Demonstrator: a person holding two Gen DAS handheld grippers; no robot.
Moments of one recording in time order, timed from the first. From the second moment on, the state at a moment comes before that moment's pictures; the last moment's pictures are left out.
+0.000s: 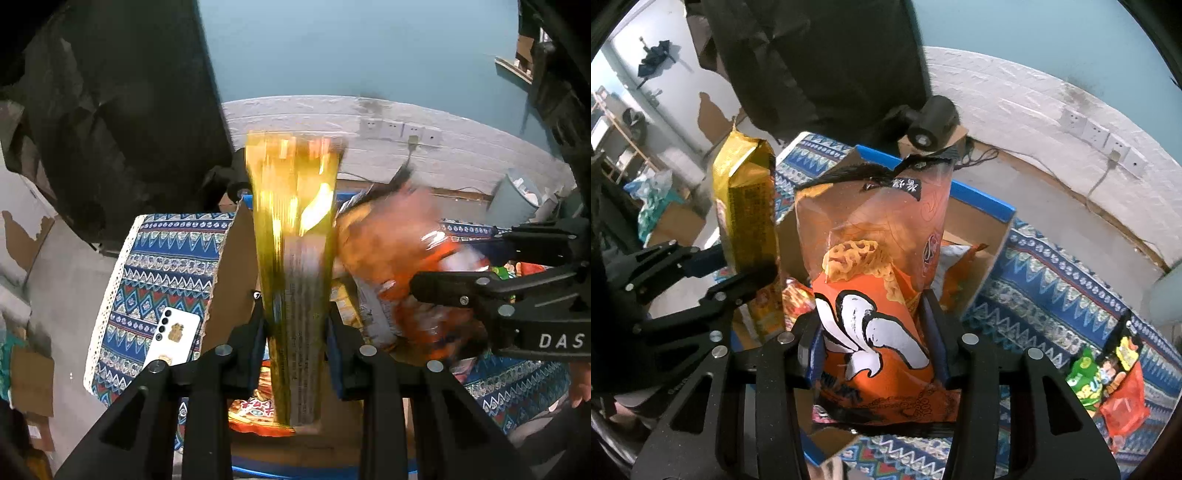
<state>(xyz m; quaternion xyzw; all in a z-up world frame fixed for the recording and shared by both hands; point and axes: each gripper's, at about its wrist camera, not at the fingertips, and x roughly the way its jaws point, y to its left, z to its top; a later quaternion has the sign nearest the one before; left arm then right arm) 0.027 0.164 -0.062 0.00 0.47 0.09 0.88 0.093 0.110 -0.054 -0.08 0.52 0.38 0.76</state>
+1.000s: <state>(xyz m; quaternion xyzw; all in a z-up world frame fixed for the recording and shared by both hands) 0.043 0.086 -0.059 0.02 0.48 0.04 0.88 0.104 -0.021 -0.057 -0.05 0.53 0.29 0.80</state>
